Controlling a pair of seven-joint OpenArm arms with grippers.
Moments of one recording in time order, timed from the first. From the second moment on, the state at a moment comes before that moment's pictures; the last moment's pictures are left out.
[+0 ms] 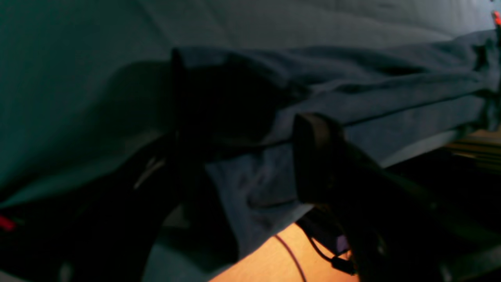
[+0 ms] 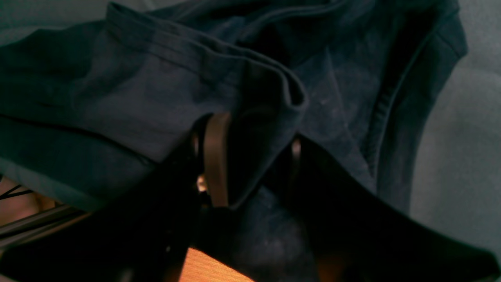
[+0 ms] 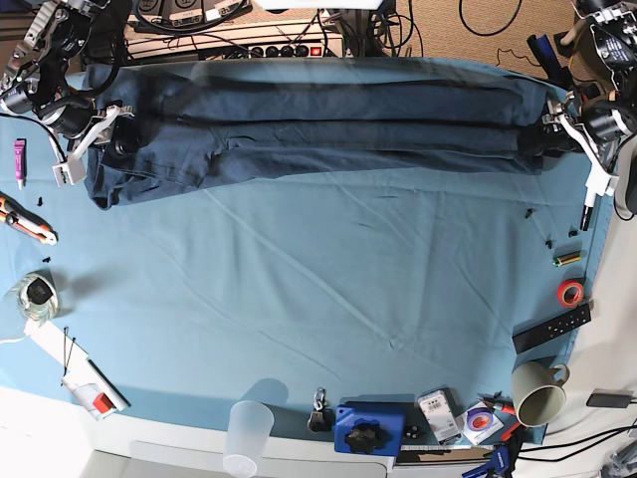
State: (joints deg) left arm 16.1 -19.9 -36.9 94.2 -62.9 -32.0 82.1; right arm -17.5 20.3 41.3 100.7 51.1 39.1 -76.7
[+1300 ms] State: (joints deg) left arm 14.9 -13.0 -37.3 86.0 -57.6 -29.2 75.6; right arm -17.5 20.3 41.3 100.7 51.1 37.6 -76.5
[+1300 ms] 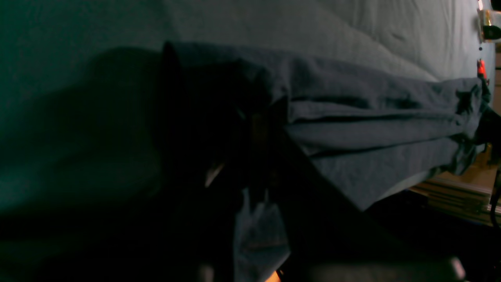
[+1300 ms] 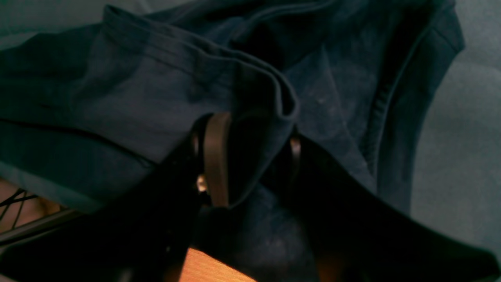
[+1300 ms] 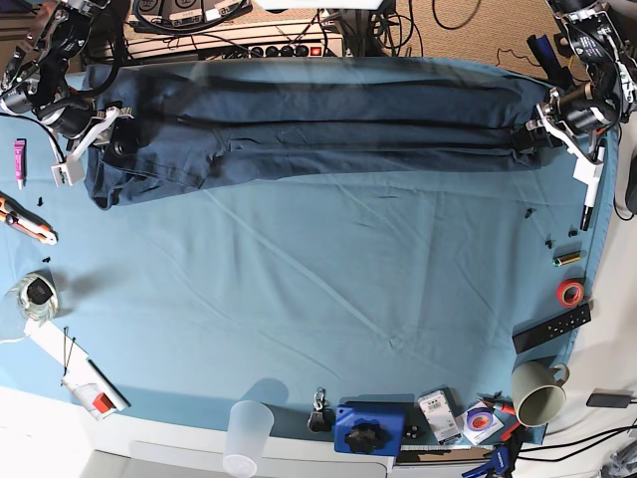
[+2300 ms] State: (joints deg) left arm 16.8 -9.2 -36.9 108.8 -60.5 -33.5 81.2; right arm -17.5 20.3 41.4 100.7 50.9 37.6 -72.6
